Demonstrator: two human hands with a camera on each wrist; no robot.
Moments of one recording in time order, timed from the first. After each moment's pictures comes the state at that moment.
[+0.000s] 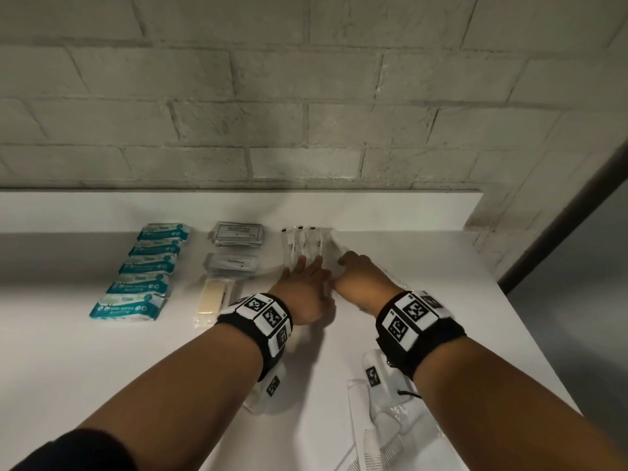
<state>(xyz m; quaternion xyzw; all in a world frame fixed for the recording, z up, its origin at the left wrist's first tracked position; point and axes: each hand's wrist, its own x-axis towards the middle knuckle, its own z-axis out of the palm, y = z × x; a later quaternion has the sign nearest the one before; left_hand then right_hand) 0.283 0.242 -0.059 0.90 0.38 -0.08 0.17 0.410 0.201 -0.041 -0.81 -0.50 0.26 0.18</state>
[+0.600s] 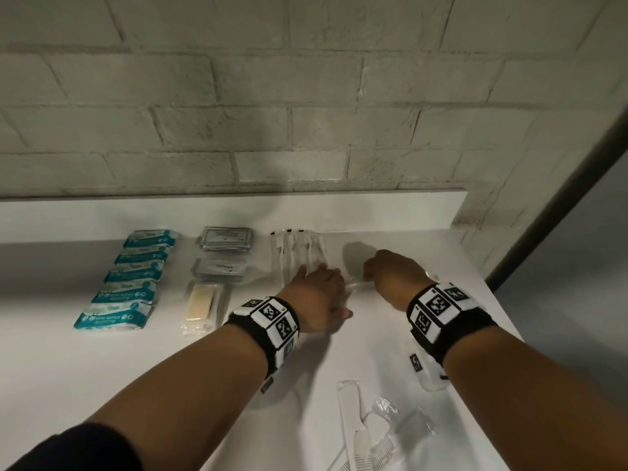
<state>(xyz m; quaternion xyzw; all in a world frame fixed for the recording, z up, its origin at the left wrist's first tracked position) 0.305 0.227 -0.055 0.96 0.27 -0.07 0.09 0.476 0.171 -0.026 -0.79 -0.61 0.09 -0.05</state>
